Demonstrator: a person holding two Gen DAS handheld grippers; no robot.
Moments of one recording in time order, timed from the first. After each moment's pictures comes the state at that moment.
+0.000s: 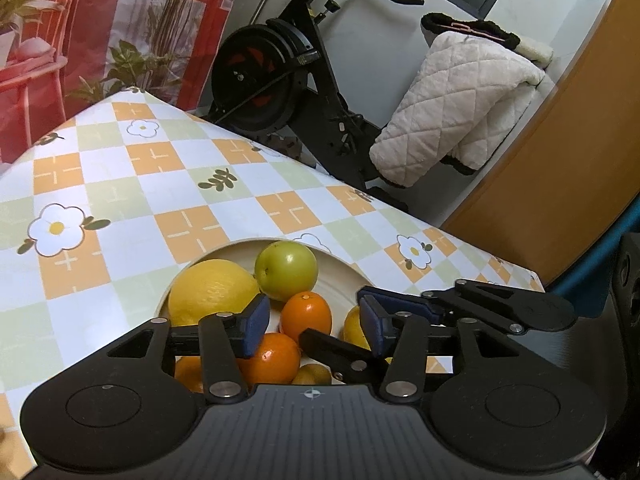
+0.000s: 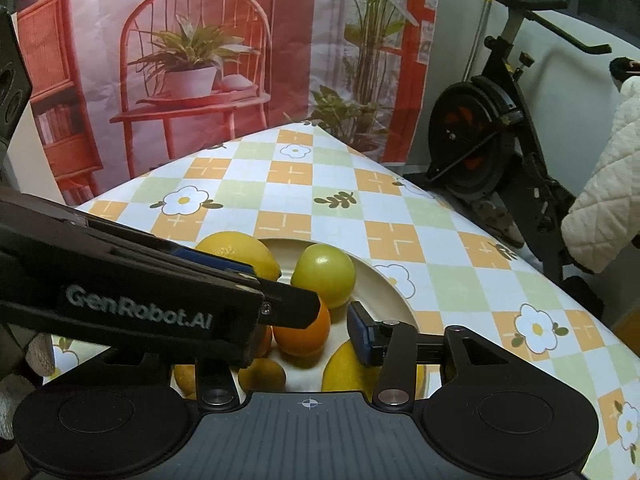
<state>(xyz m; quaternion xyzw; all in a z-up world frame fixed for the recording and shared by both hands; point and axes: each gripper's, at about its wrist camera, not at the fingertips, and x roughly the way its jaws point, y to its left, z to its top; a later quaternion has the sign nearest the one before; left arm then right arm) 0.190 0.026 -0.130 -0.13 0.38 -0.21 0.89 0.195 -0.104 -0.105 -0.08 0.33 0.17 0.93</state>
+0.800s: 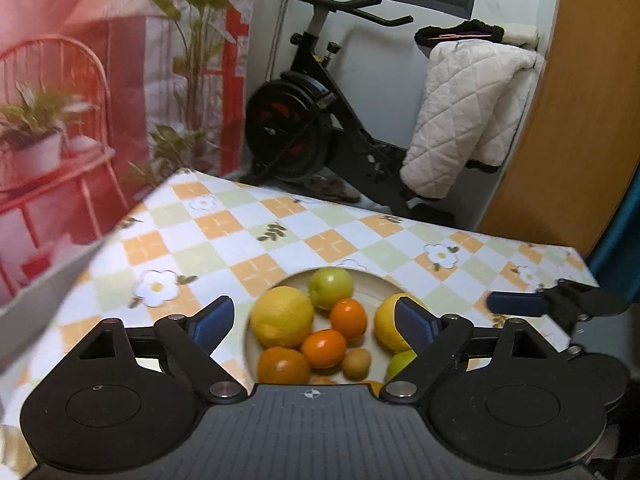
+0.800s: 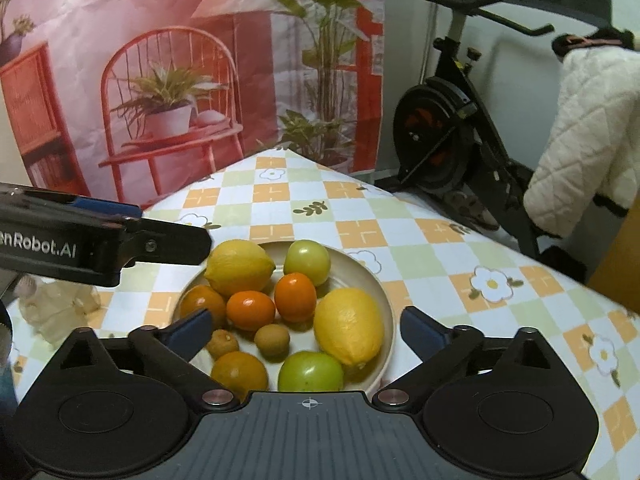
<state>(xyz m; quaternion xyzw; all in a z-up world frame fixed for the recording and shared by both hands) 0.127 0.034 -0.071 -0.01 0.32 -0.14 0.94 0.124 -0.136 -0.073 0.00 0.31 0.12 0.94</state>
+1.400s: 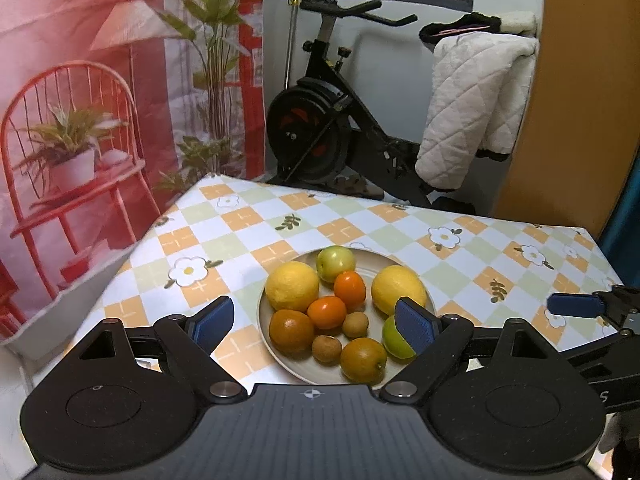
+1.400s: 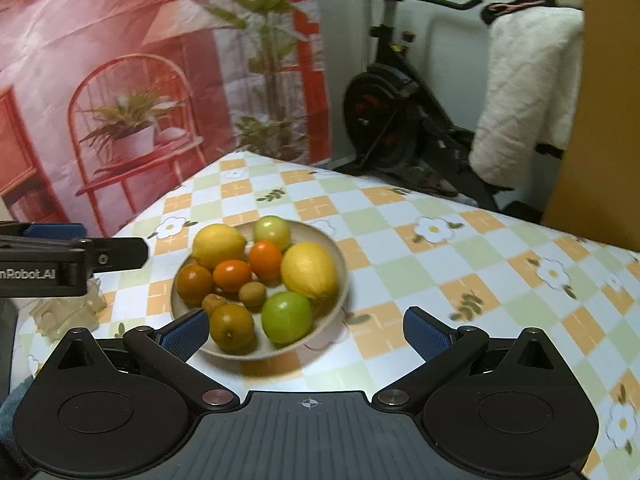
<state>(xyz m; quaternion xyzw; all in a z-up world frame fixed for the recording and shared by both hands) 0.070 0.023 -0.047 0.03 0.31 -0.10 0.94 0.047 -0.168 -0.063 0.06 0.31 0.05 0.95</state>
